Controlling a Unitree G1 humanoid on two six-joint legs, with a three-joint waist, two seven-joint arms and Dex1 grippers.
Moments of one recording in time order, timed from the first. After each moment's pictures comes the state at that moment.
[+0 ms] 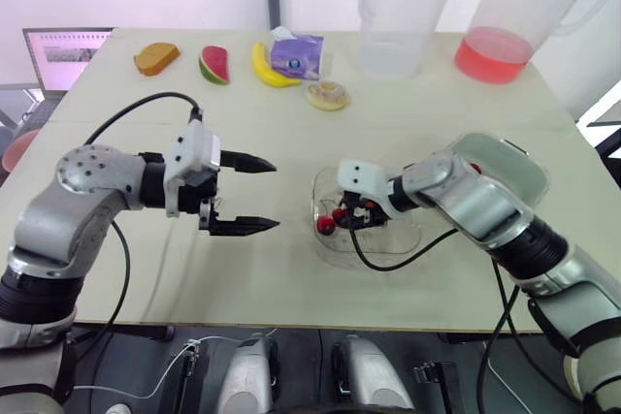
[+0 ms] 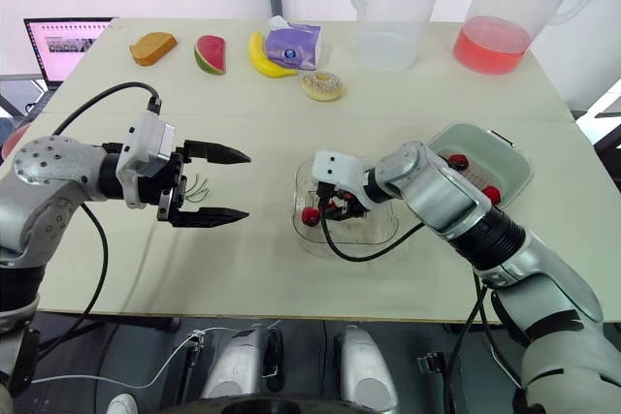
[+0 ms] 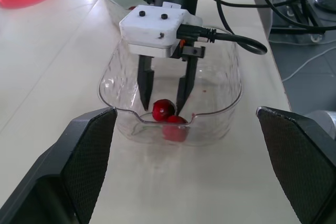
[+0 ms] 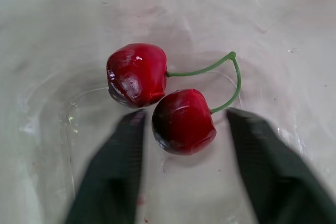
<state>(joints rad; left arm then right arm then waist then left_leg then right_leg) -0.49 0.84 0.00 -0.32 -0.58 0.52 -1.23 -0.83 -0.72 0.61 -0.15 0.15 0.87 1.01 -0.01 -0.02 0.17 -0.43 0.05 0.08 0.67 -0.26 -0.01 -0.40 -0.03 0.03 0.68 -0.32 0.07</state>
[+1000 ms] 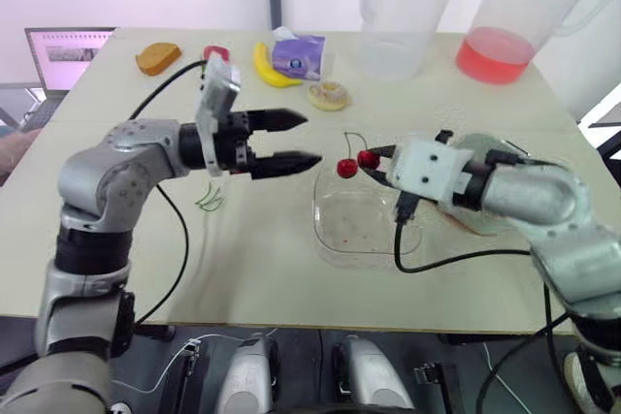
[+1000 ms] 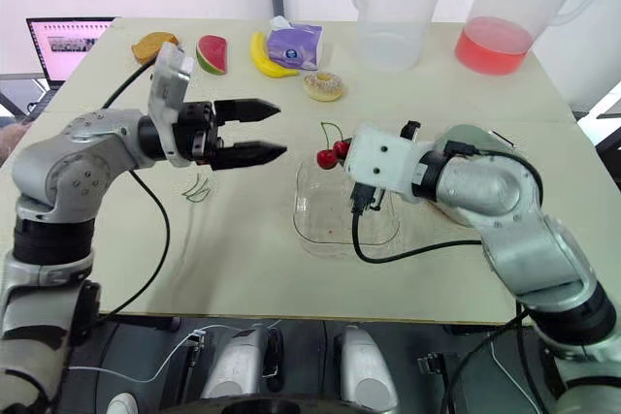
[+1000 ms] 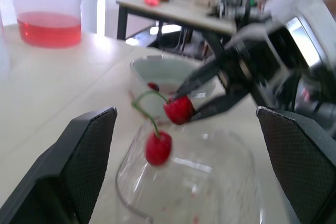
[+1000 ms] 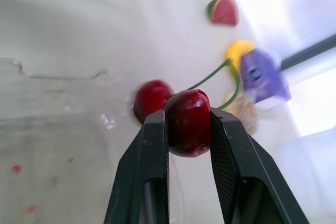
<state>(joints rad) -0.76 0.53 0.06 -0.11 -0.83 0.88 -0.95 -0.39 -0.82 0.11 -0.69 0.03 0.50 0.70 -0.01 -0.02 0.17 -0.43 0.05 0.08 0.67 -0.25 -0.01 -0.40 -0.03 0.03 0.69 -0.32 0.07</state>
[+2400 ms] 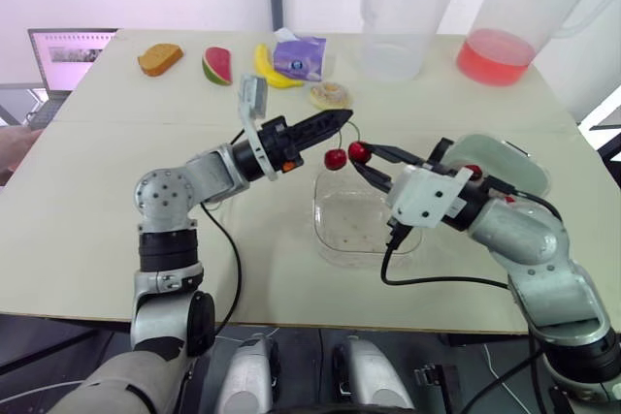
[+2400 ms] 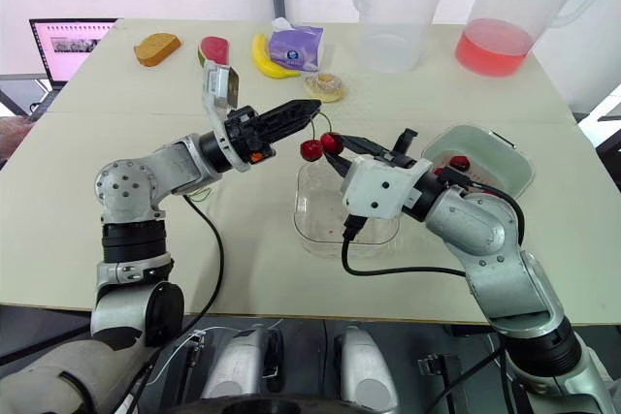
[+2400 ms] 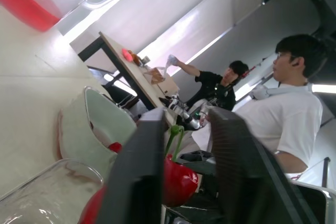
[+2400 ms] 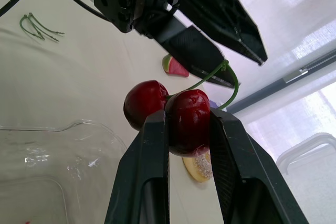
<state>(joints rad) -0.74 0.17 0.26 0.04 -1.30 1.17 -0.38 -0.28 -0.69 0.10 -0.66 -0.10 0.22 0.62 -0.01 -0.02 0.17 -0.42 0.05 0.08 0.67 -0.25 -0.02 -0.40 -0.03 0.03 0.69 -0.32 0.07</state>
